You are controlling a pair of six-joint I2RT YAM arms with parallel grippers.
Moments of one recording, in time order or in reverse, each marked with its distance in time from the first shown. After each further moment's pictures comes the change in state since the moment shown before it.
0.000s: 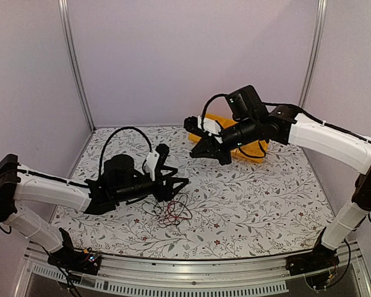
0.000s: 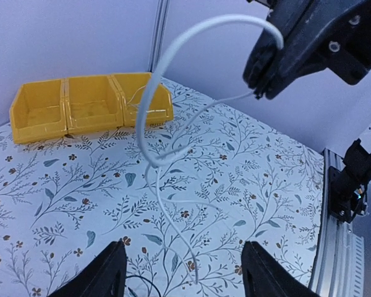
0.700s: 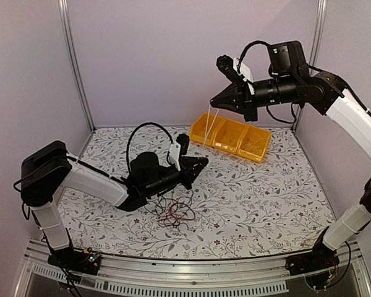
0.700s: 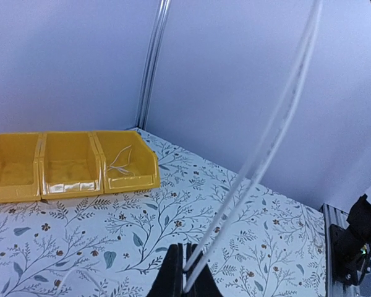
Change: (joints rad) left arm -0.029 0.429 0.243 0.359 -0.043 -0.037; right arm -0.099 -0.111 0.282 -0.138 -0.021 0.050
